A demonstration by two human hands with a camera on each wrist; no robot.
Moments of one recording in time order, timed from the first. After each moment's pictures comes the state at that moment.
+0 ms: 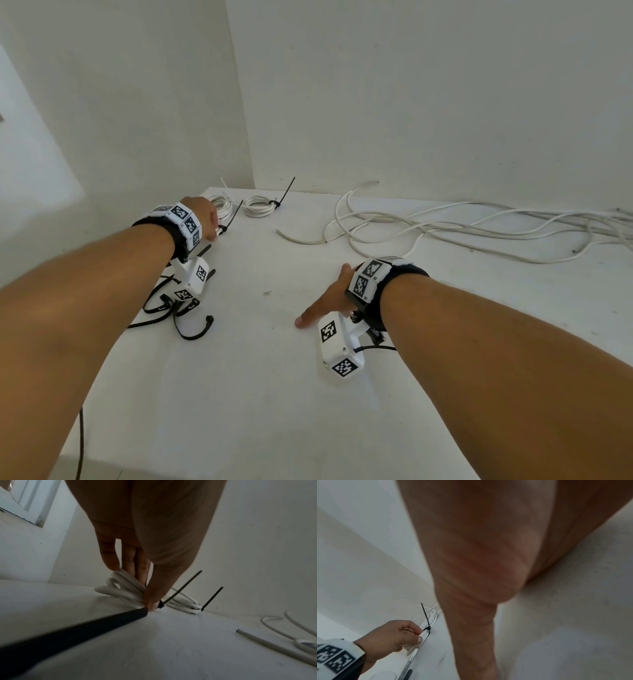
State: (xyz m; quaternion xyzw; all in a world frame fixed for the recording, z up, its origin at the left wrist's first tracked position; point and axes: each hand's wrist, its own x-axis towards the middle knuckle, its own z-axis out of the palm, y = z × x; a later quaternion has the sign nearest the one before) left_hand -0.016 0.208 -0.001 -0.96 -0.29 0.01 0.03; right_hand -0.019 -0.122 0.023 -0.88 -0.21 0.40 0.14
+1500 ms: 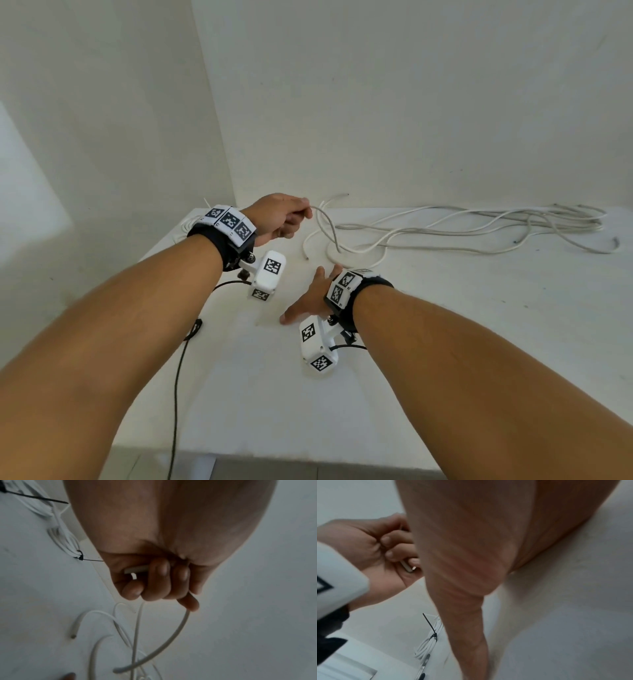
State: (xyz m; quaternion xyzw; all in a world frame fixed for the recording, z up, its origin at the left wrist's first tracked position) left_hand 0.010 0.031 0.044 -0.77 -0.04 -0.01 -0.63; right_hand -0.002 -0.126 -0.019 -0.93 -0.23 0.26 0.10
